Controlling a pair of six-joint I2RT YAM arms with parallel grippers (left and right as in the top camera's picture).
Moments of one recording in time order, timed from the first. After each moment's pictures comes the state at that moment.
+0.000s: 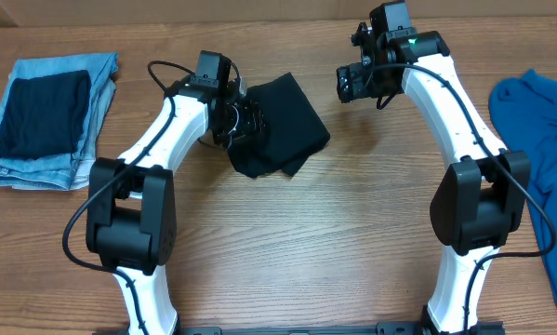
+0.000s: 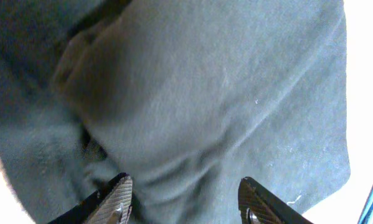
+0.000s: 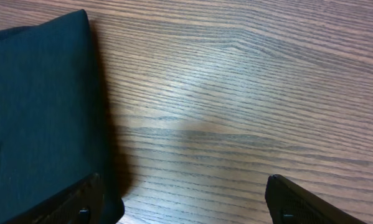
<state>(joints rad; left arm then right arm) -0.23 2.06 1.53 -0.72 0.43 -0.47 0.20 2.13 1.93 -0.98 -0.12 0.02</state>
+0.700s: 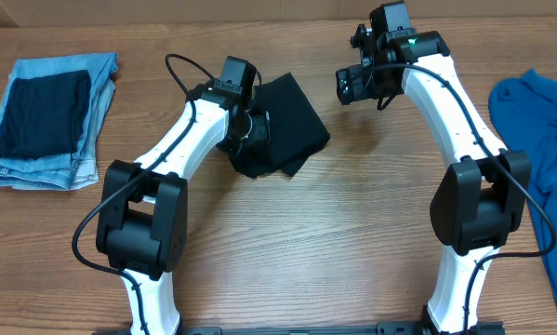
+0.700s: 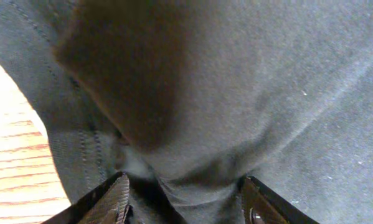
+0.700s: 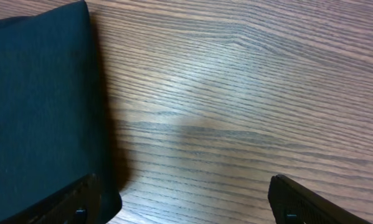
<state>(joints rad) -0.32 2.05 1.53 -0.75 0.15 -0.46 0.20 2.13 1.93 -0.99 -0.12 -0.01</state>
